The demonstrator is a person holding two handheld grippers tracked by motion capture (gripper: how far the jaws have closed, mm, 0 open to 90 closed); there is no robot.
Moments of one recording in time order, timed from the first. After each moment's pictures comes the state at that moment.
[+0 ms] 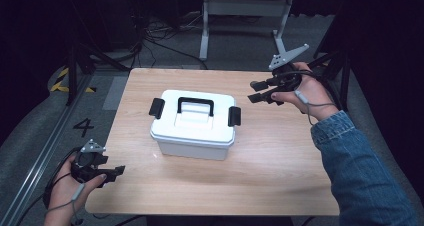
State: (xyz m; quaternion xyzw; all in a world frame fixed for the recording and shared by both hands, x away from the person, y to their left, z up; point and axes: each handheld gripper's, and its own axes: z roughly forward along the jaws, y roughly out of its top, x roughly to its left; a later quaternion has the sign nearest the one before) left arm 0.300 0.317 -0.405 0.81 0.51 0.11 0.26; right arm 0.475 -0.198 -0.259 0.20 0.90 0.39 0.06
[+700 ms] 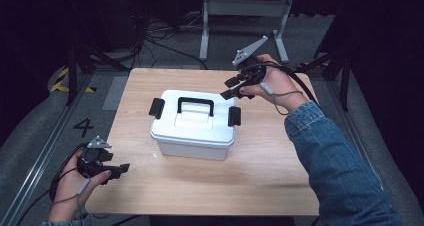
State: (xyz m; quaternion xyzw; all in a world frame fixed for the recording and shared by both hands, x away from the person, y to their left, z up) left arm 0.313 0.310 -0.407 0.82 0.49 0.10 0.26; right arm 0.495 -0.120 -0.256 0.15 0.92 0.36 0.05
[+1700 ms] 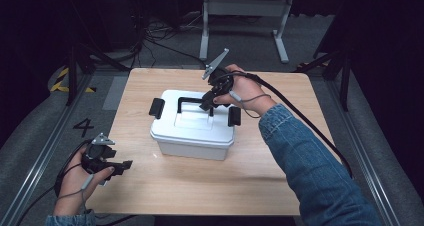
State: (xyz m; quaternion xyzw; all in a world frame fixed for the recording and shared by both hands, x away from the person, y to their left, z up) left arm 0.327 0.306 -0.411 0.82 0.49 0.10 0.26; right arm 0.505 -0.054 -0.296 0.11 0.95 0.31 0.01
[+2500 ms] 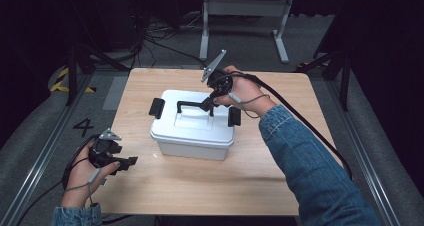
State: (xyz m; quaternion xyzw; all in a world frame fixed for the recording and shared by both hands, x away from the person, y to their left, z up) left arm 0.339 0.297 -0.413 0.83 0.48 0.10 0.26; right arm 0.500 -0.052 -0.294 0.08 0.95 0.29 -0.02
